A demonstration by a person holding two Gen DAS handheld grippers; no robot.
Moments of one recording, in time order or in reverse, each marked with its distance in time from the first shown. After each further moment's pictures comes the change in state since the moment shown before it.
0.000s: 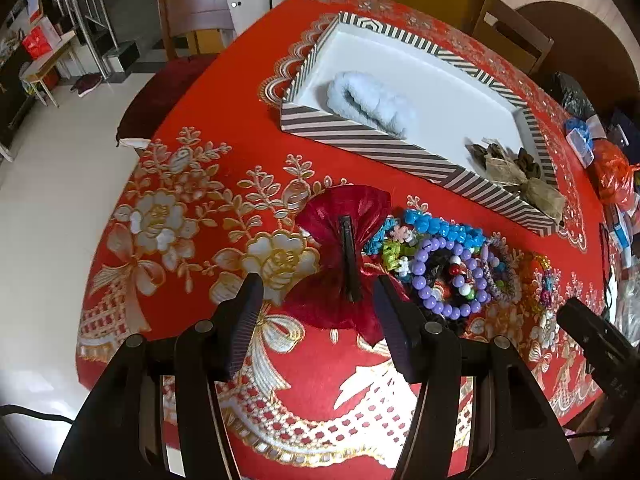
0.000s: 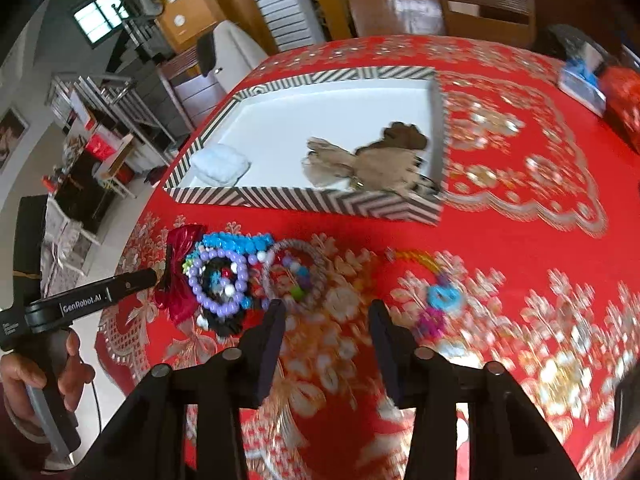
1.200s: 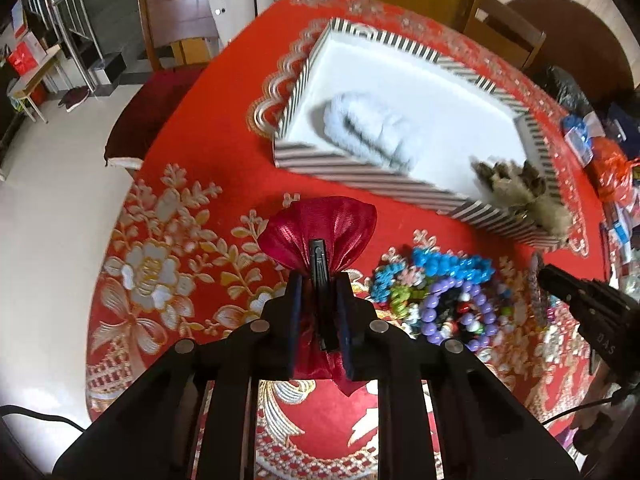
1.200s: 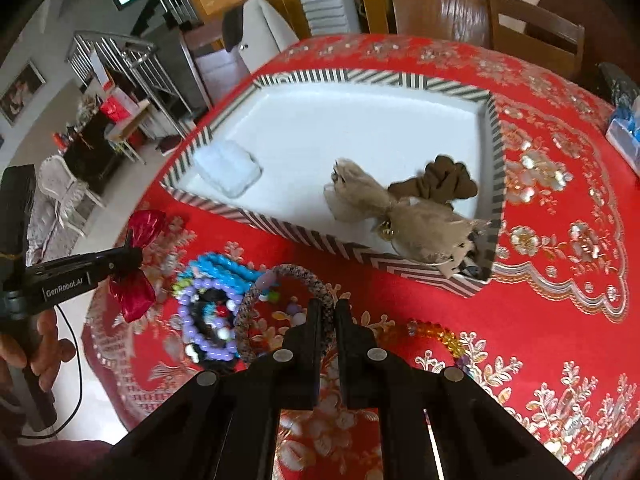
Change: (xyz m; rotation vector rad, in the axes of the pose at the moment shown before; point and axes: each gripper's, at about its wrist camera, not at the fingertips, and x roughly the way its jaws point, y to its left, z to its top) left arm 0.005 0.009 0.032 0.049 -0.017 -0.028; right arm 0.010 0.004 0.042 -0.104 0.023 0.038
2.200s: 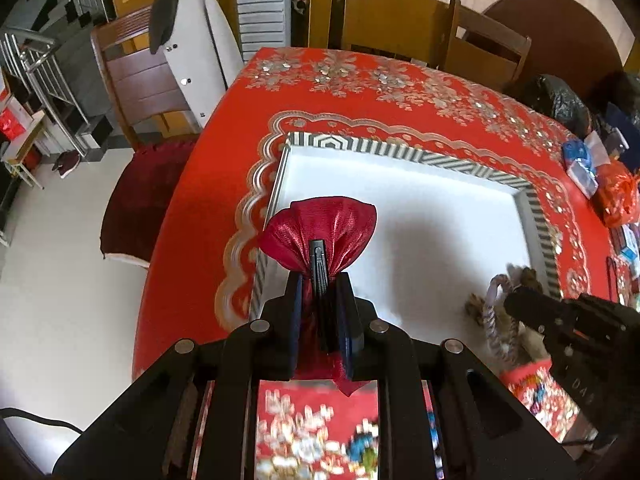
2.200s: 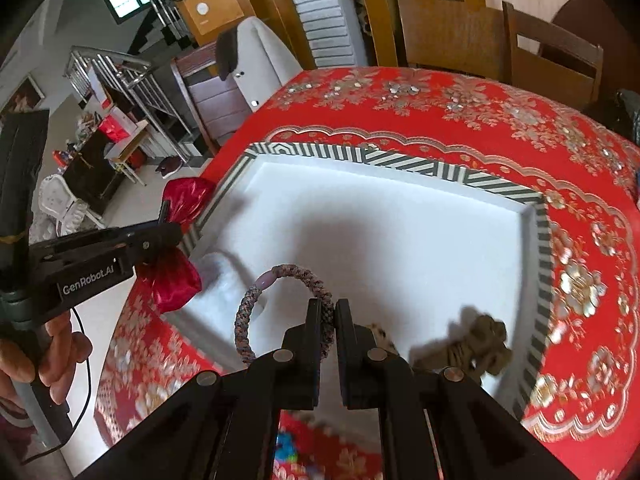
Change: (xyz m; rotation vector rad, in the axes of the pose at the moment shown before) left arm 0.018 -0.042 0.140 0.138 -0.089 0.039; right arm 0.062 0.007 0.120 0.009 -0.013 0.000
